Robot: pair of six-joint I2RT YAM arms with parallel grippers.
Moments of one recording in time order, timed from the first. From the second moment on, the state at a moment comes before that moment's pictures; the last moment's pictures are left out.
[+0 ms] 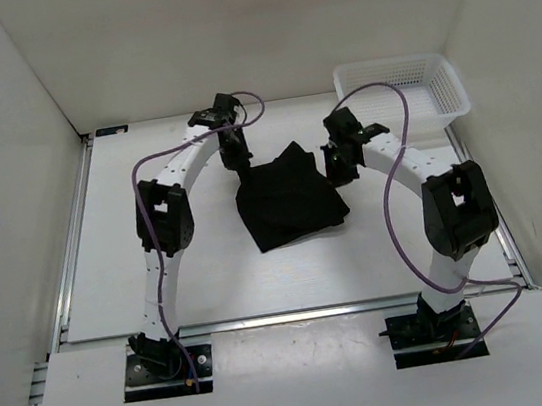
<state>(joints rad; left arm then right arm) -0.41 2.38 2.18 -0.96 0.09 -0.51 0.41 1.80 1.33 -0.67 -0.03 0.35</state>
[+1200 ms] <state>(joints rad) -0.26 1.90 2.03 -0.99 0.04 -0.44 0.36 1.63 1.72 -0.68 0.10 0.42</state>
